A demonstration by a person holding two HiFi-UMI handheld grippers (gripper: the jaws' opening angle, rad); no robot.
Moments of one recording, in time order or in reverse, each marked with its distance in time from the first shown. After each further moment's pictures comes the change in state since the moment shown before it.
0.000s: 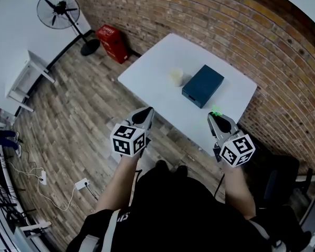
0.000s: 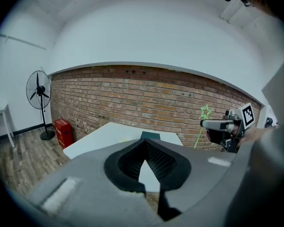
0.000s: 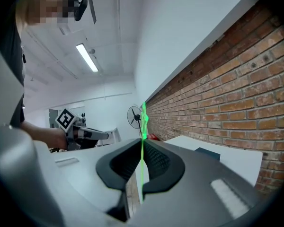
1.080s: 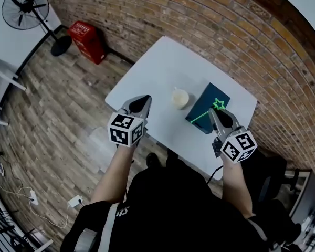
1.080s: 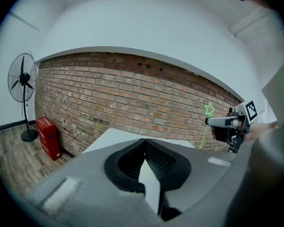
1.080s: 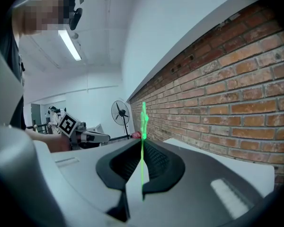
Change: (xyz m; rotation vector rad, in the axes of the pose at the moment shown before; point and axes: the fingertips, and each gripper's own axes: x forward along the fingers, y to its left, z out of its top) left arm 0.172 0.186 0.054 -0.043 -0.010 -0.149; right arm 0.198 -0.086 0.032 0.013 0.068 -0.168
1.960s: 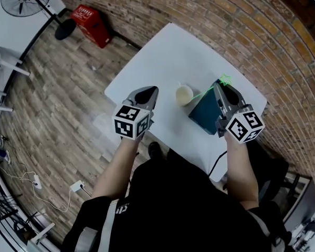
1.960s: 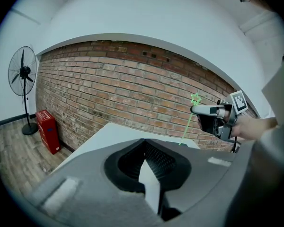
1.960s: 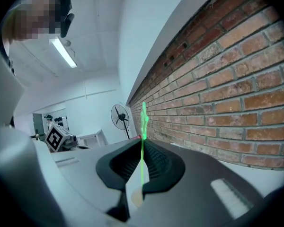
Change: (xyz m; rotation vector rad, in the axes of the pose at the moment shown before) left arm 0.061 0.008 -0.009 -0.041 0.066 0.021; right arm 0.083 -0.069 0.026 0.070 -0.023 0.048
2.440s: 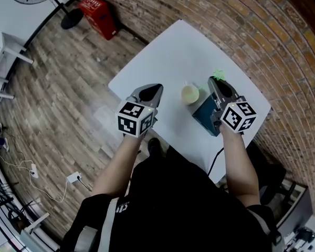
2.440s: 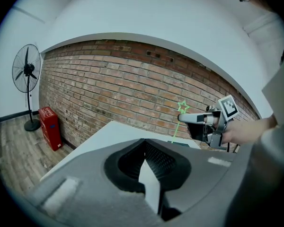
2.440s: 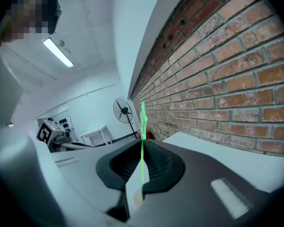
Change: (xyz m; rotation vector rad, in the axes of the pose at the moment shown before) left arm -0.004 0.011 -0.007 -0.034 0.002 0.021; right arm 0.057 0.003 -0.039 0.075 0.101 0.050
